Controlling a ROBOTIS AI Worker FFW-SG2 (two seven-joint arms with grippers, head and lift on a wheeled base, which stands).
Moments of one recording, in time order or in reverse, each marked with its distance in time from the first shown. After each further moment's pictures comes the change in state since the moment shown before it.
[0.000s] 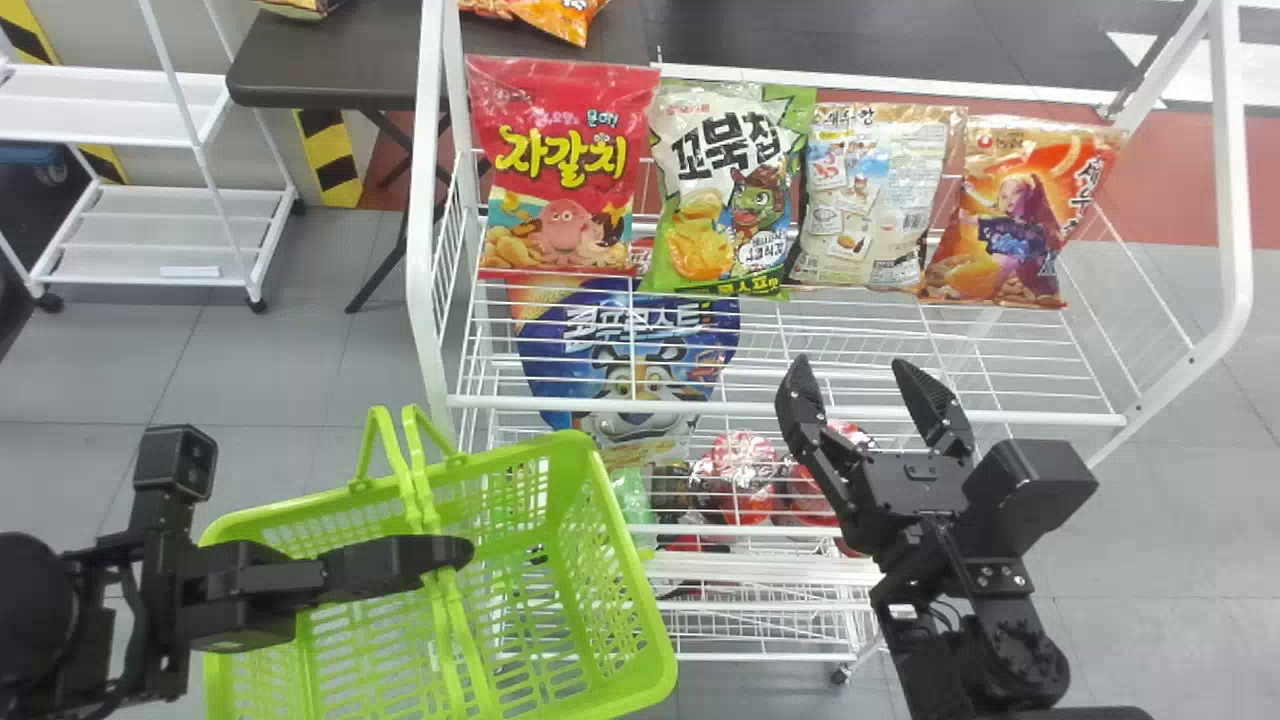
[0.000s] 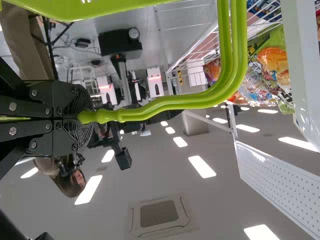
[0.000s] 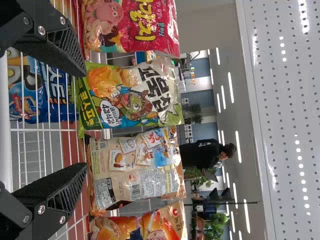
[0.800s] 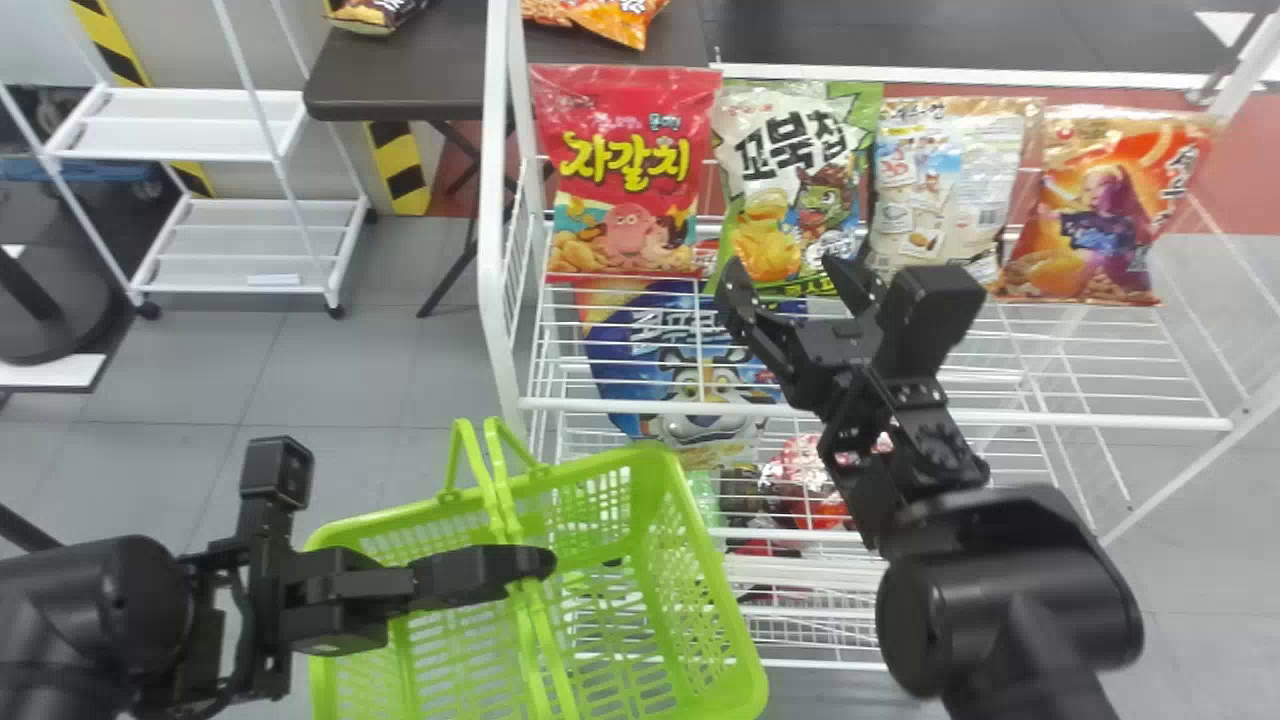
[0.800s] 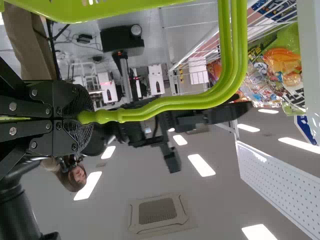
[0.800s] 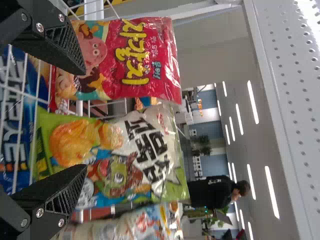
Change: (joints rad) left arm 0.022 -0.010 0.002 -0.015 0.002 0.019 0.000; right arm -0.455 0.008 0.173 0.353 -0.045 0.123 0.004
